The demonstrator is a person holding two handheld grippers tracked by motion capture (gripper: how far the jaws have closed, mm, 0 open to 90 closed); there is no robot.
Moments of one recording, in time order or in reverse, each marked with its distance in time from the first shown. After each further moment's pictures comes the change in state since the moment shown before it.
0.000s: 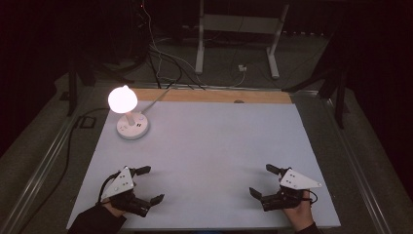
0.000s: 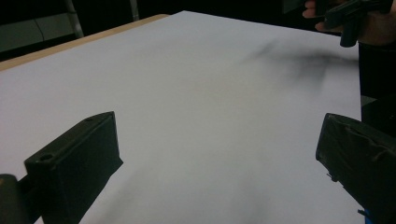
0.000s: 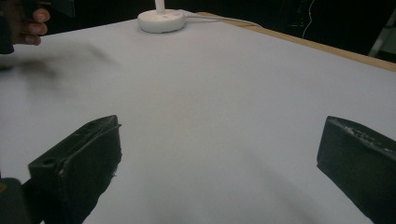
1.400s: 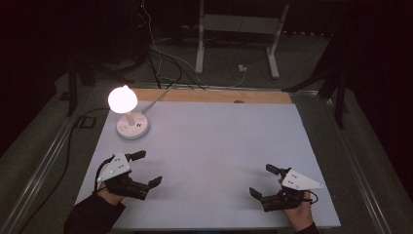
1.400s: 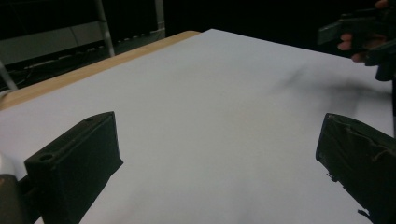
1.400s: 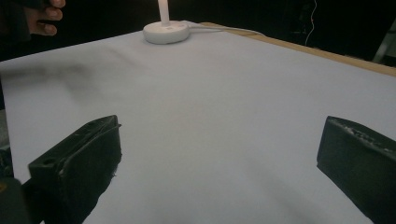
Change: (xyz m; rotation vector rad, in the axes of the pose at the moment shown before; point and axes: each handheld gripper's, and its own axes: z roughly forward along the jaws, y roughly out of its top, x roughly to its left) left arm 0.020 0.040 -0.005 -0.018 0.091 -0.029; right arm 0.002 0.002 -0.003 -0.036 0.015 0.022
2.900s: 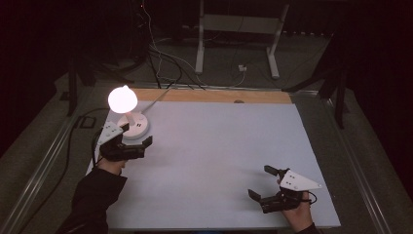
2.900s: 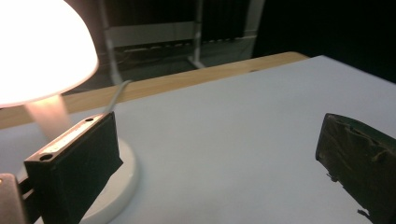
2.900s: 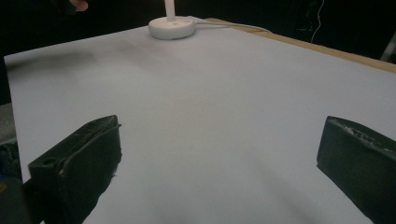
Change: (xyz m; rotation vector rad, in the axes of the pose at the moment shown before) left arm 0.071 0.023 0.021 -0.006 0.361 -0.185; right arm 0.003 0.000 0.002 0.017 0.018 -0.010
